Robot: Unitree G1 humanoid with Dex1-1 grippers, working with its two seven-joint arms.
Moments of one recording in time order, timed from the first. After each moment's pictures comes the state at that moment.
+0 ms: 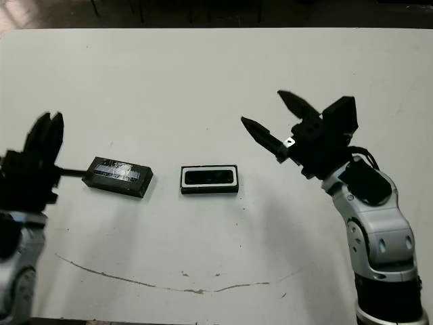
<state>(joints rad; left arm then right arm) -0.02 0.45 0.24 -0.45 -0.18 0.17 -0.26 -0.22 -0.48 -0.08 -0.39 0.32 0.40 0.54</state>
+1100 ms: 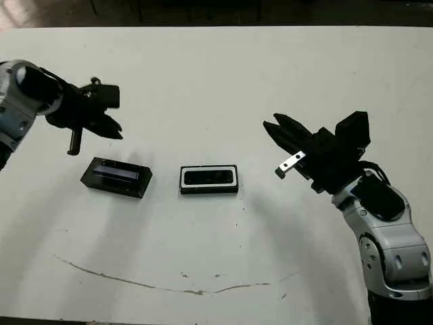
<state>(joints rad) -1.00 0.75 -0.54 0.59 0.29 0.10 -1.36 -0.15 -0.49 -0.10 -0.43 0.41 0.43 0.51</state>
